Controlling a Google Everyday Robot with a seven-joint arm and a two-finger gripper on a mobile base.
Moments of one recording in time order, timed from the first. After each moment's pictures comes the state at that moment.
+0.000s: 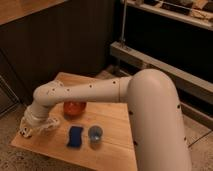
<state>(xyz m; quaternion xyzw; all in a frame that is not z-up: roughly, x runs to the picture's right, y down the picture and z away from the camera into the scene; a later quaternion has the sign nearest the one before) -0.372 0.184 0.663 -0.30 -0.47 -0.21 0.81</state>
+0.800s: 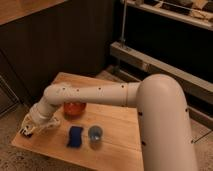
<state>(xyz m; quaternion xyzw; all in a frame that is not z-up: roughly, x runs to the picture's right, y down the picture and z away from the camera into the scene) -0.369 0.170 0.662 -0.28 -0.52 -0.17 0.79</state>
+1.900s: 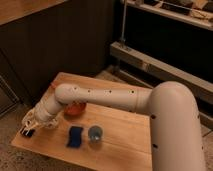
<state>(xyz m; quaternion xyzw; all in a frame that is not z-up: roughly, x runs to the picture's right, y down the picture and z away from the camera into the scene) -0.356 0.155 0.658 -0.27 -0.56 -0.10 0.77</state>
